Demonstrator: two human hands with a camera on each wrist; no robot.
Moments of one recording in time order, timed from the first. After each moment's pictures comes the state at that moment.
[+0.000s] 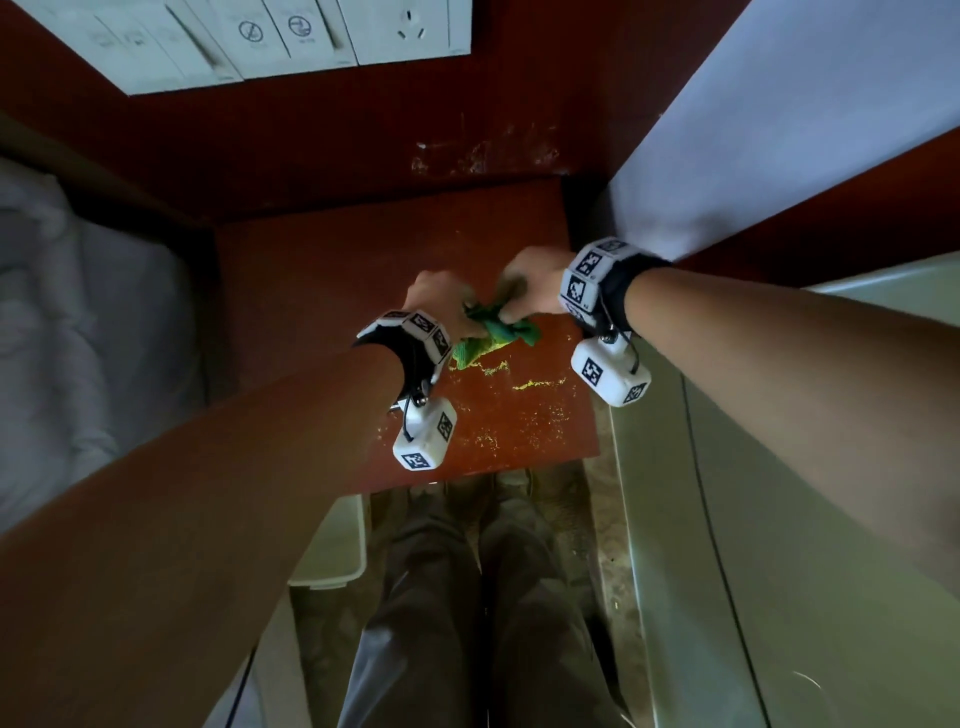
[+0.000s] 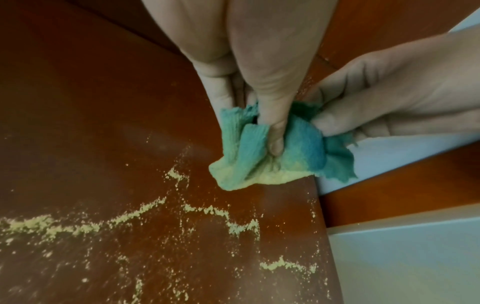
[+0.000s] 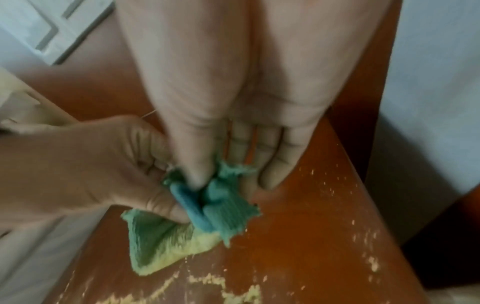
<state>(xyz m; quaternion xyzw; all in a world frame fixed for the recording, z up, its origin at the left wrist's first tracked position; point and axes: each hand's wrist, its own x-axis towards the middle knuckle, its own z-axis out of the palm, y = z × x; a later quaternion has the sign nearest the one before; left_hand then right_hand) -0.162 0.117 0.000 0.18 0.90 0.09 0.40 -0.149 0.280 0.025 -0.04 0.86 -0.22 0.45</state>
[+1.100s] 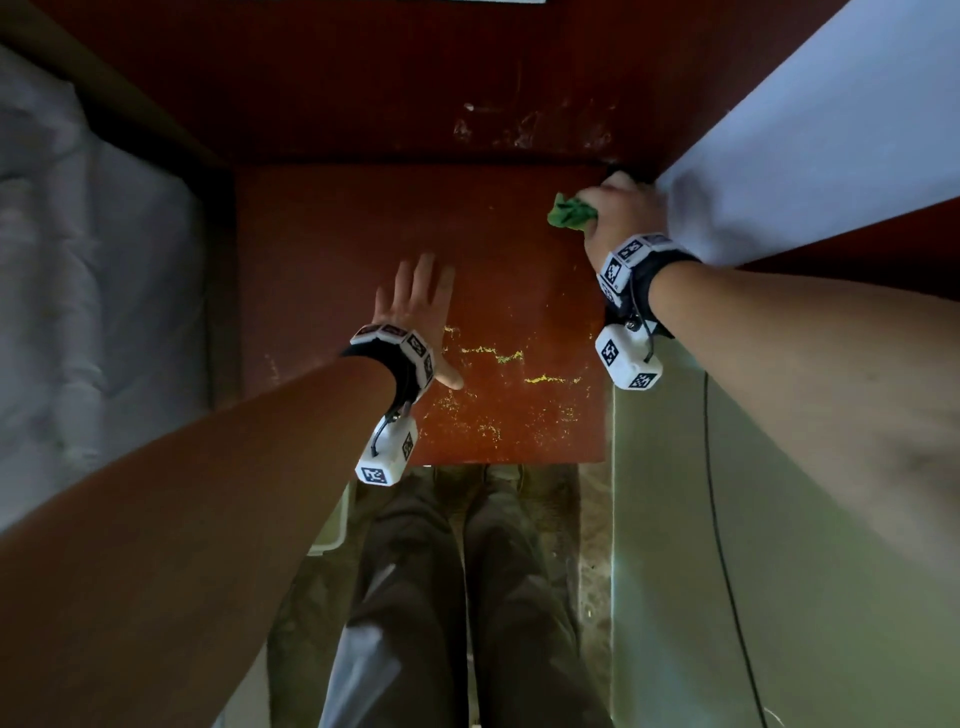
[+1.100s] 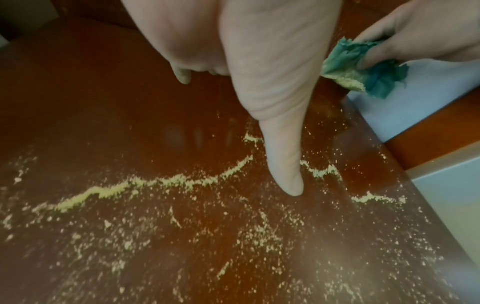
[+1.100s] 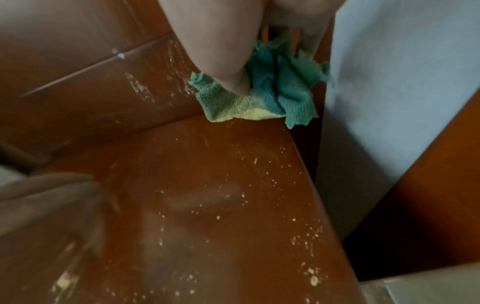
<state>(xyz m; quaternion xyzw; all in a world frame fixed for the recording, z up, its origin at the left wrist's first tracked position) -0.121 0.053 -0.034 0.17 0.90 -0.01 0.40 -0.167 0.315 -0.026 0.09 0.97 -0.11 0.17</state>
